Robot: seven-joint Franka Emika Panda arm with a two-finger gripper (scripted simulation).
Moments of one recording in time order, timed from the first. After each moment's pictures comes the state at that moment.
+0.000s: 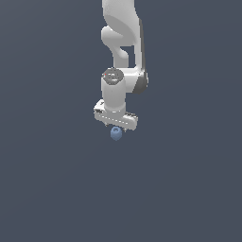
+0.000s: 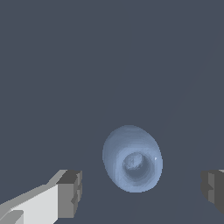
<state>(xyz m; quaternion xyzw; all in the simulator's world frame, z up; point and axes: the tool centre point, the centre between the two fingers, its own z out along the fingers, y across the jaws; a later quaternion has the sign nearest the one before) -0.059 -0.026 0.103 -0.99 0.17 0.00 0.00</state>
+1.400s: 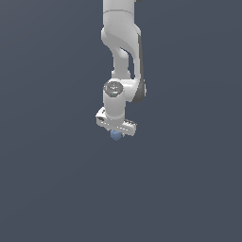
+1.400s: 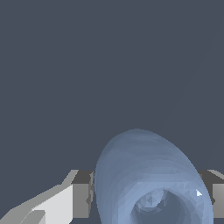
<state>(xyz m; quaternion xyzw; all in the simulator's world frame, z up) -0.061 -0.026 0.051 -0.98 0.18 0.00 0.00</state>
